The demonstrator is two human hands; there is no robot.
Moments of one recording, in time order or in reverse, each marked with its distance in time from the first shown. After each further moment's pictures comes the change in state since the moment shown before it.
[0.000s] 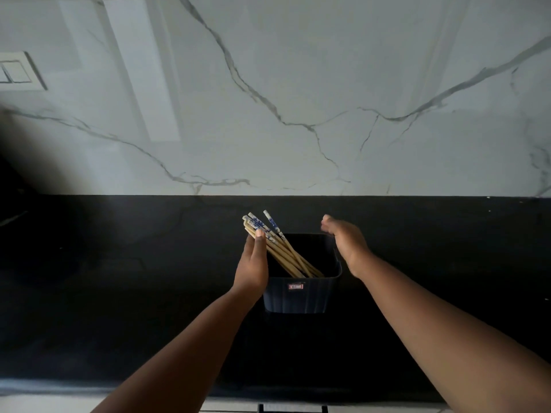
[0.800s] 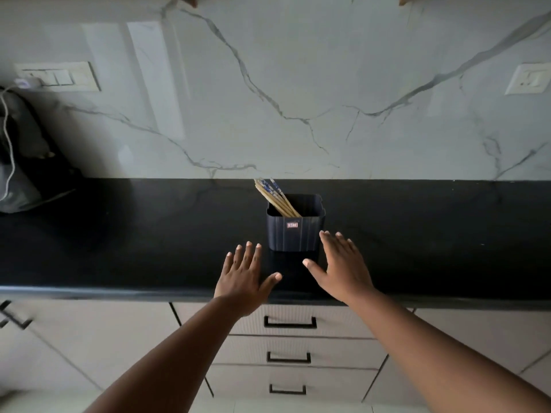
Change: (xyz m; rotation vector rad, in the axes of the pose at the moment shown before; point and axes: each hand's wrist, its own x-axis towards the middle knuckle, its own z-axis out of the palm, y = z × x) left_hand -0.170 -0.051 -0.058 1.292 -0.167 0.307; right_hand -0.201 0.083 -0.020 -1.065 0.049 -0.567
